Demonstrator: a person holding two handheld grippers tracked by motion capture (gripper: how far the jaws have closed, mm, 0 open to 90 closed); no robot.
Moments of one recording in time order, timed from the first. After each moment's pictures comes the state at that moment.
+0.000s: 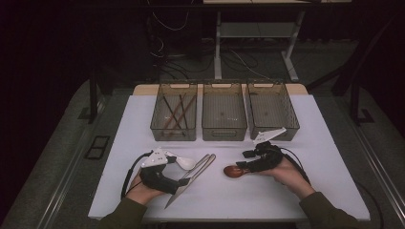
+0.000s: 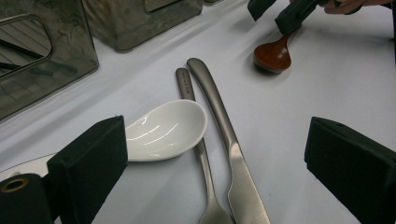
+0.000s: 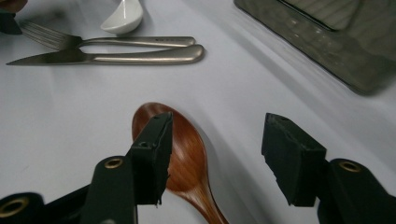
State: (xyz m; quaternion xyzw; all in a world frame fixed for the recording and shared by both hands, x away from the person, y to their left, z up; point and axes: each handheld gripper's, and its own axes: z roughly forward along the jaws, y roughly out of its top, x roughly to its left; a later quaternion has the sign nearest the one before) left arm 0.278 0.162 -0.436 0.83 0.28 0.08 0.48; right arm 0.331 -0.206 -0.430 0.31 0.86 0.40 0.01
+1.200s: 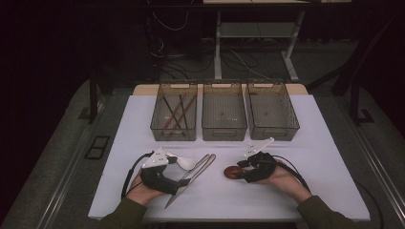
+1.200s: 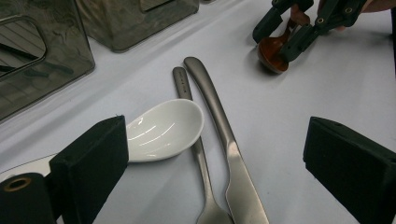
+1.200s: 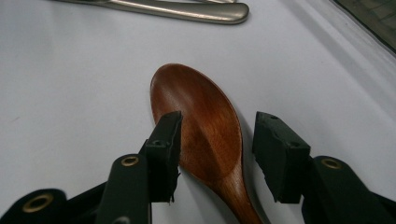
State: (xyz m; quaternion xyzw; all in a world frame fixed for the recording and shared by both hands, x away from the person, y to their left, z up) left arm 0.277 0.160 -0.436 0.83 0.27 0.08 0.48; right arm 0.313 -0.189 -0.444 0.25 0.90 0.35 0.03
